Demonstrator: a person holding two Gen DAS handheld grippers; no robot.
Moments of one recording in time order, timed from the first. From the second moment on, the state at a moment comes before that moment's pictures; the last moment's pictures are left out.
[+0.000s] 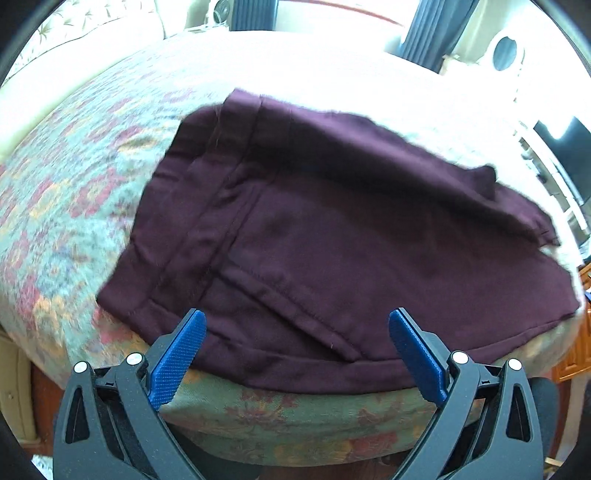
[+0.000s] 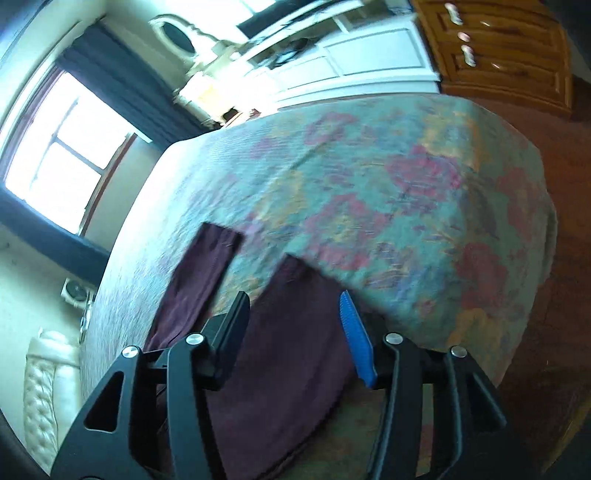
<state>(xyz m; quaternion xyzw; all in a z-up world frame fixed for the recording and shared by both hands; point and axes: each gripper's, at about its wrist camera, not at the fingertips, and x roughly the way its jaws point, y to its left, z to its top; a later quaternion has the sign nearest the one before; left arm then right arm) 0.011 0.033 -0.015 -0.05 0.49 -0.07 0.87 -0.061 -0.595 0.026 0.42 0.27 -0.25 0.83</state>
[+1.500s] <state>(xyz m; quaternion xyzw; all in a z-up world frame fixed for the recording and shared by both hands) 0.312 0.117 -0.039 -0.13 0.58 -0.28 0.75 0.304 -0.229 -0.024 0.00 0.65 0.22 0.73</state>
